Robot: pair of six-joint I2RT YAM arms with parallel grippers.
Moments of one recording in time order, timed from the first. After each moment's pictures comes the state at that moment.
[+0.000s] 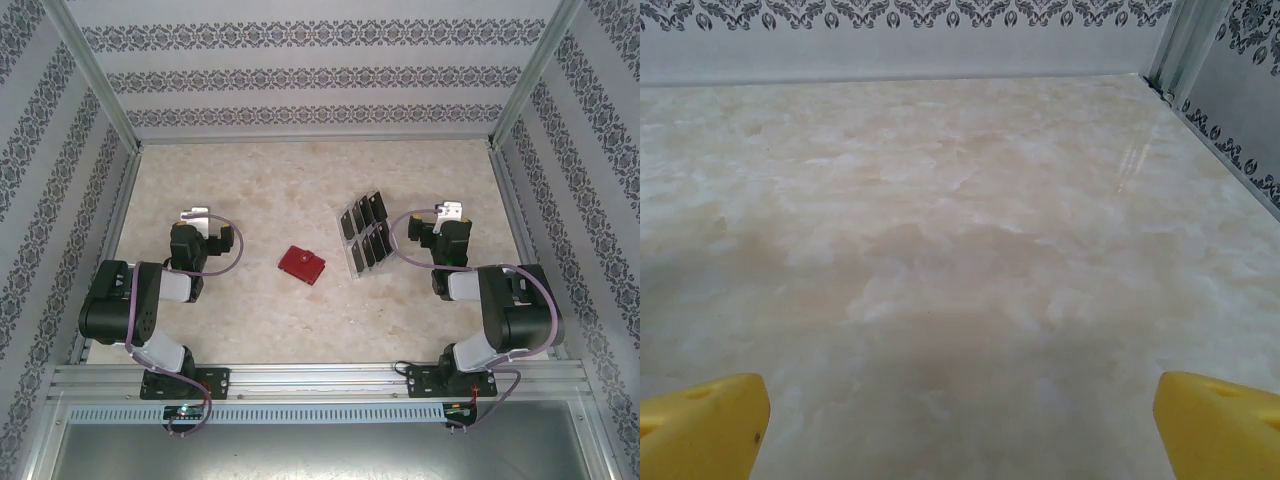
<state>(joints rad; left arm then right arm) 0.00 1.58 0.38 0.82 -0.05 0.02 0.03 1.53 0.38 0.80 0.15 0.05</state>
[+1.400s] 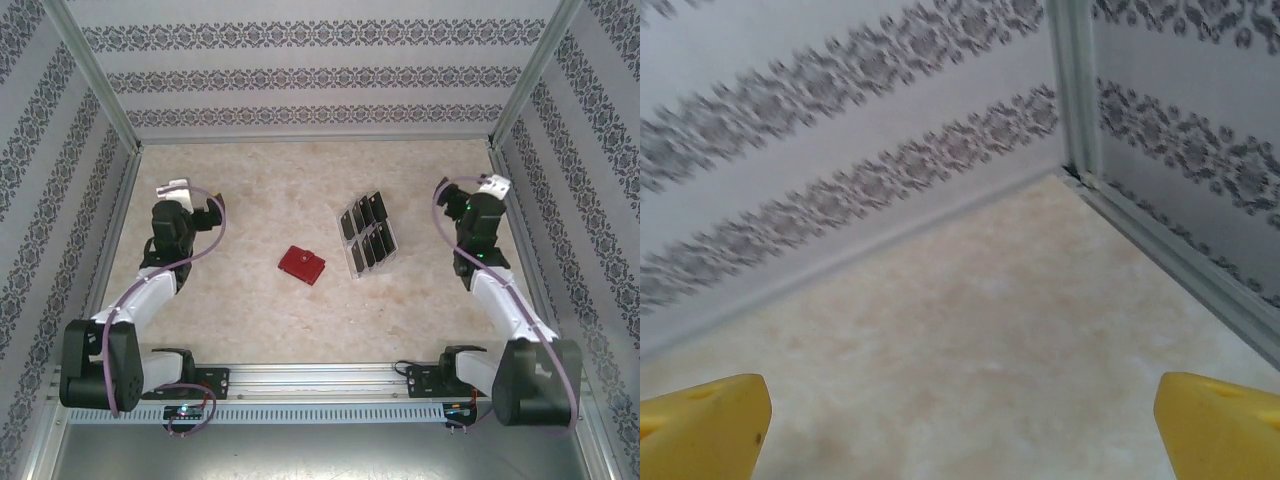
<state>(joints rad) -0.01 1.20 0.61 0.29 -0.07 -0.18 -0.05 1.10 0.67 0.18 0.16 0.39</state>
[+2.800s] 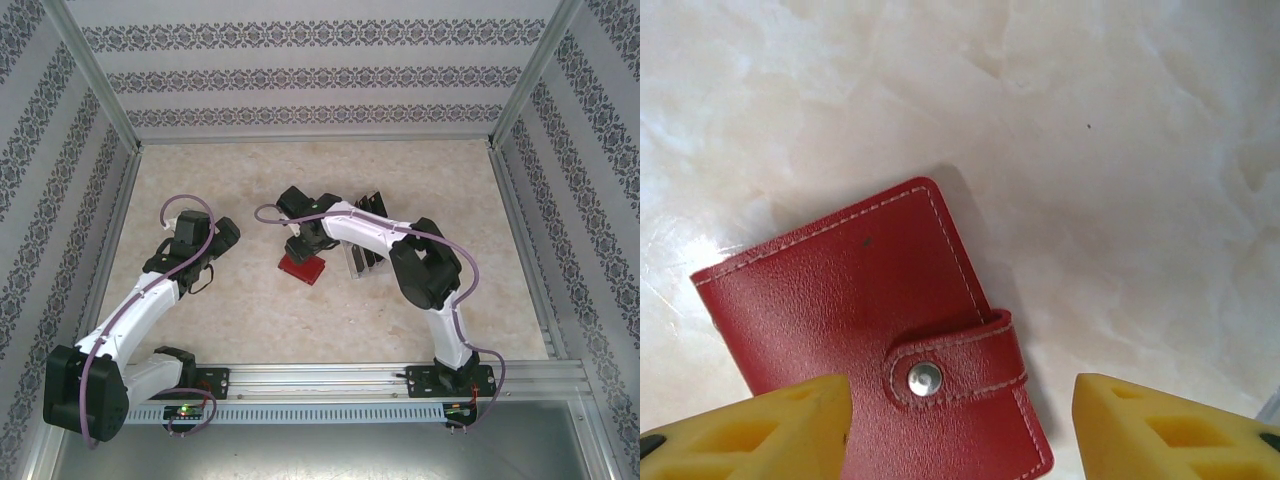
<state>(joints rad) -0.20 1.08 0.68 -0.38 -0.15 -0.85 0.79 2.11 1.66 -0.85 0.02 0.13</state>
